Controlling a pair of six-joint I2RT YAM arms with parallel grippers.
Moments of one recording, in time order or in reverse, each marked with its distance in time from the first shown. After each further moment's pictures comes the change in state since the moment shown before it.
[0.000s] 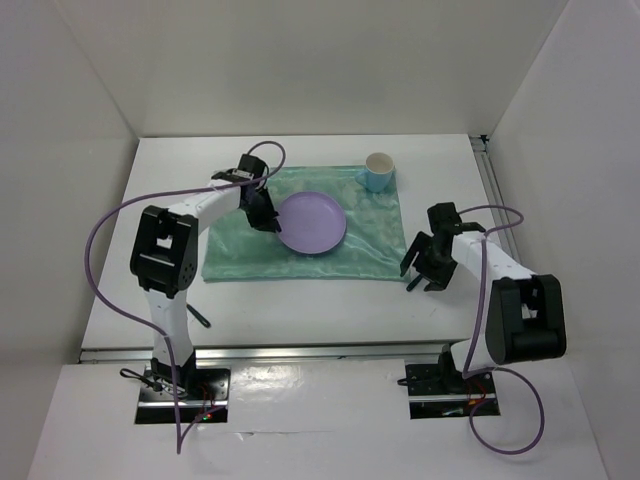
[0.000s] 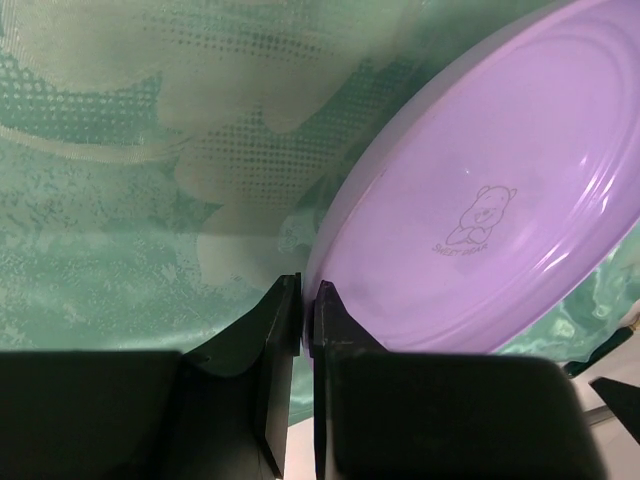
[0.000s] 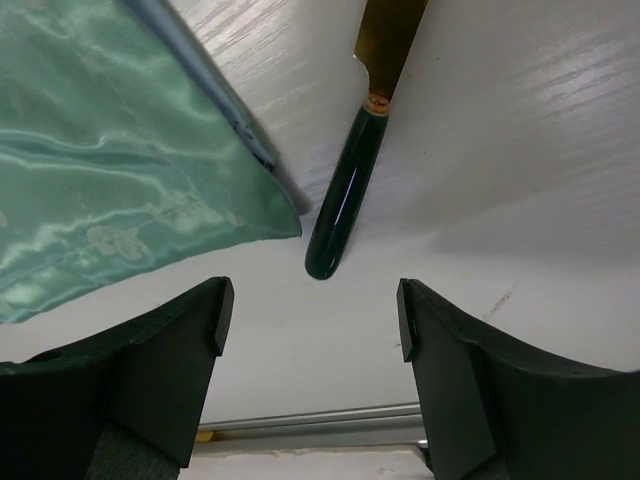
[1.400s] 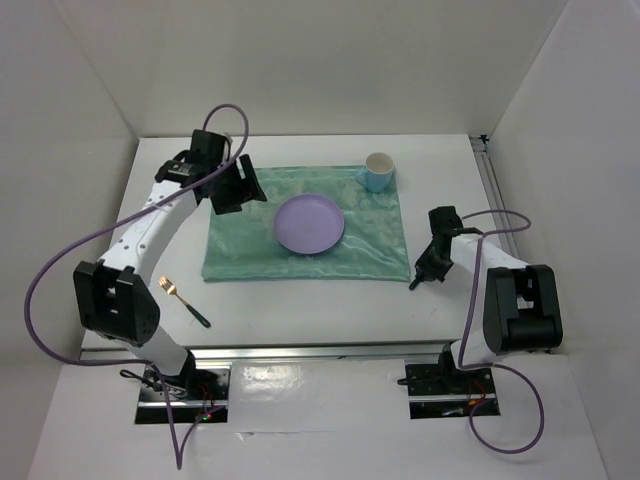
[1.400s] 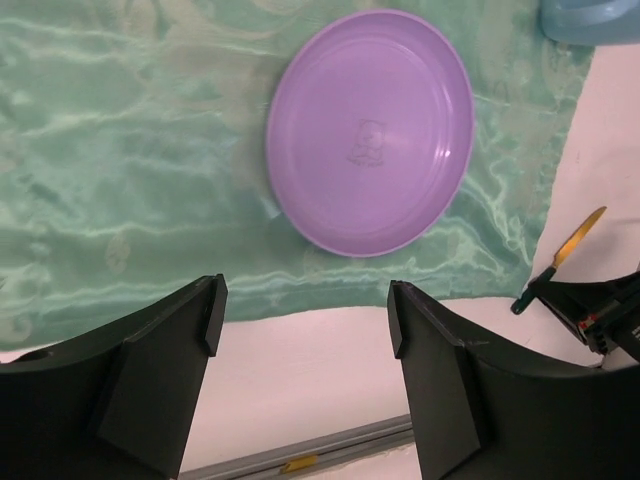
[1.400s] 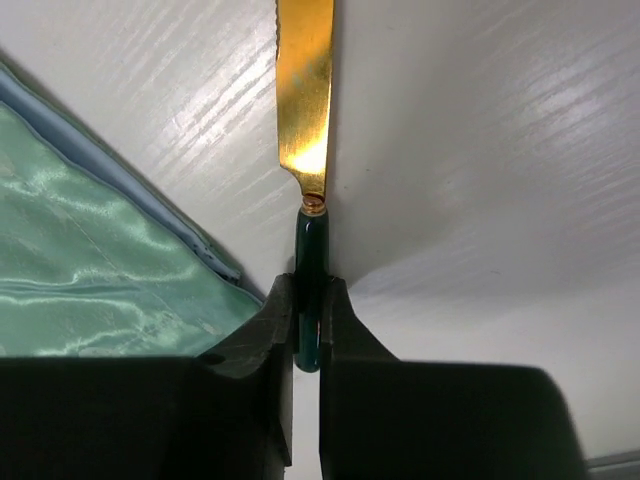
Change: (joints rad) left arm 0.044 -0.390 0.024 -0.153 -0.037 0.089; right arm -0.029 0.067 -0.069 0.175 0.127 0.102
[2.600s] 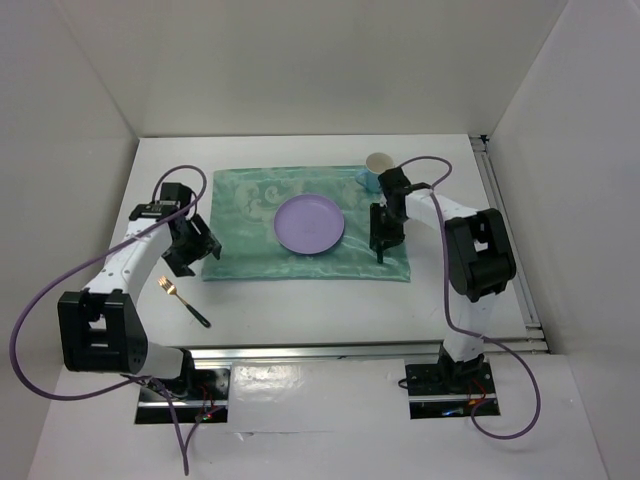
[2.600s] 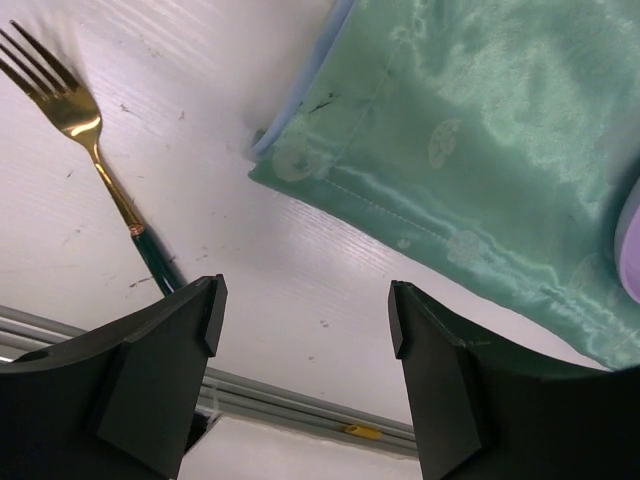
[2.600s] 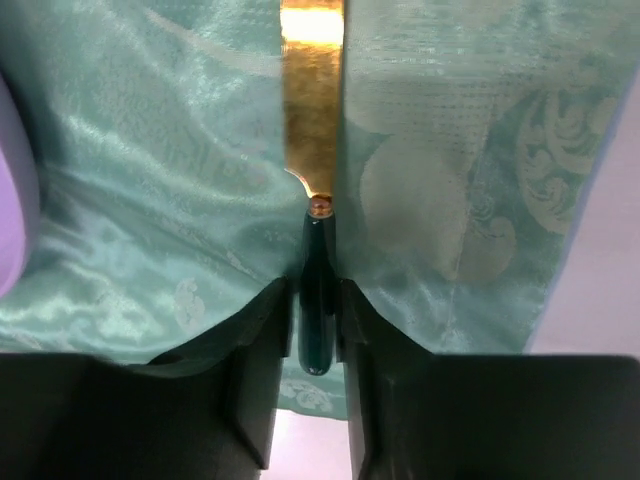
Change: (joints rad) left arm 0.236 -0.225 -0.454 -0.160 -0.190 -0.109; right arm 0.236 0.431 0.529 -0.073 -0.184 -0.406
